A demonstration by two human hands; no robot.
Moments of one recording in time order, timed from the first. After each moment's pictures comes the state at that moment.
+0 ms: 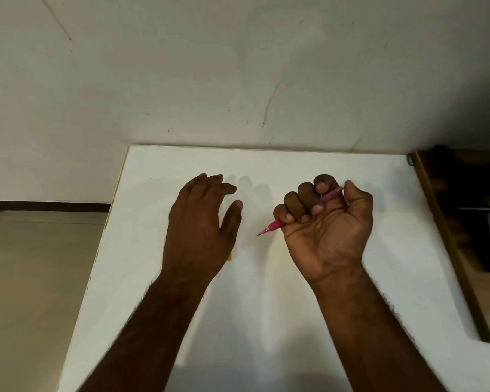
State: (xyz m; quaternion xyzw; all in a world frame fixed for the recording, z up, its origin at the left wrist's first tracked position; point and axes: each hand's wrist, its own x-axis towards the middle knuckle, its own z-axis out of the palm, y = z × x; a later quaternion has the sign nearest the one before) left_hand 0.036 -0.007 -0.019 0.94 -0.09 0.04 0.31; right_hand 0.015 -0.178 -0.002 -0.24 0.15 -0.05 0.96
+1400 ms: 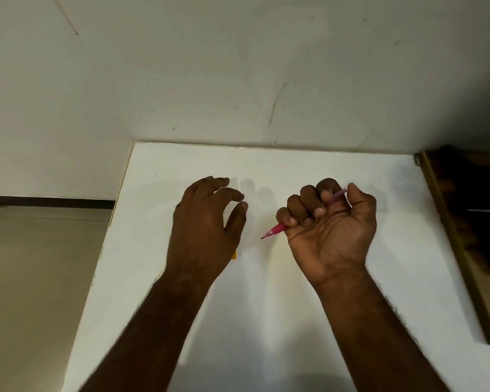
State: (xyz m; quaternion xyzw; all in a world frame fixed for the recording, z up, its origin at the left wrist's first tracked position) left_hand 0.040 -0.003 -0.024 0.94 -0.08 0.02 0.33; right_hand 0.015 -0.174 -0.011 -0.25 0.15 -0.03 0.96
